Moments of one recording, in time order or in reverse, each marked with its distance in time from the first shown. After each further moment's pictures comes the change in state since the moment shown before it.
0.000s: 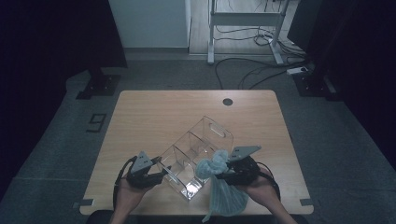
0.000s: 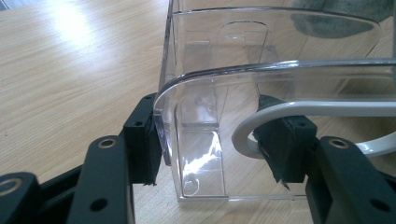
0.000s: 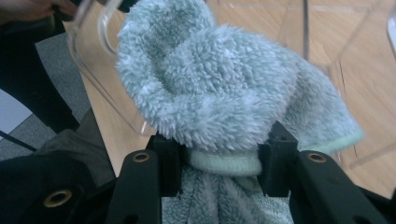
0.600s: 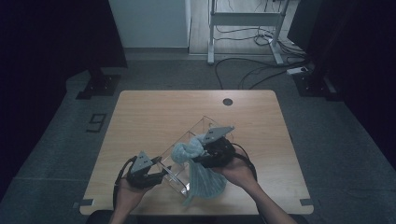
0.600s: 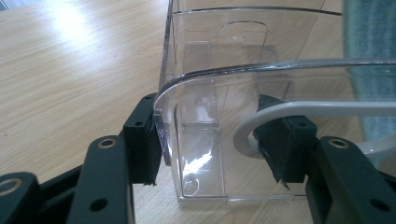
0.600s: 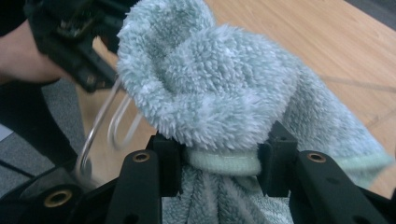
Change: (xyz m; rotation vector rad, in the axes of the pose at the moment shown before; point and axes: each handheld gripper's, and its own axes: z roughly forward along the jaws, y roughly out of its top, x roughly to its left) left arm 0.000 0.000 0.000 0.003 -0.002 0.003; right arm 0.007 0.080 0.032 -0.032 0.014 -0.083
